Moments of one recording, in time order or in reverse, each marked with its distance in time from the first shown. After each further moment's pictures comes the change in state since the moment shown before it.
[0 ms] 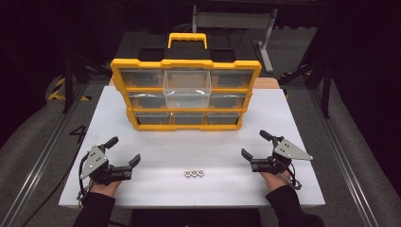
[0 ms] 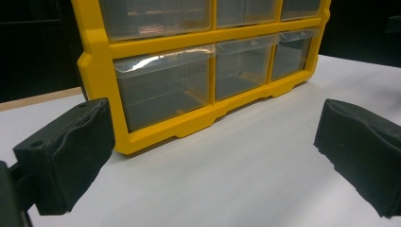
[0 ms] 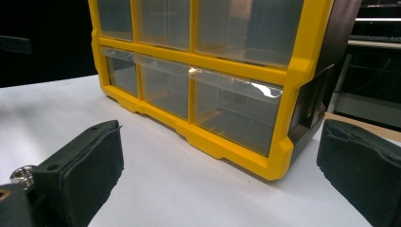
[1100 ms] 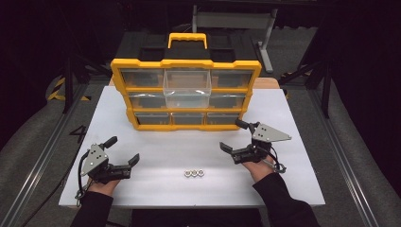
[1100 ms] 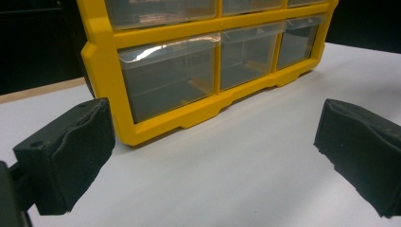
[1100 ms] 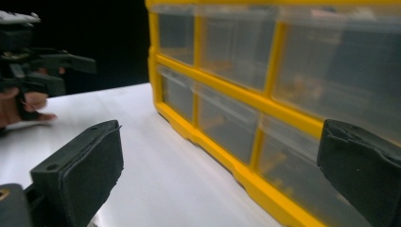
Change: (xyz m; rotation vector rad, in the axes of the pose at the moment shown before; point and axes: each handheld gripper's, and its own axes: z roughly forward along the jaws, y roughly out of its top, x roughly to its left) left arm 0.004 0.002 0.001 0.037 0.003 0.009; right arm 0.026 0.052 0.056 0.020 0.224 -0.030
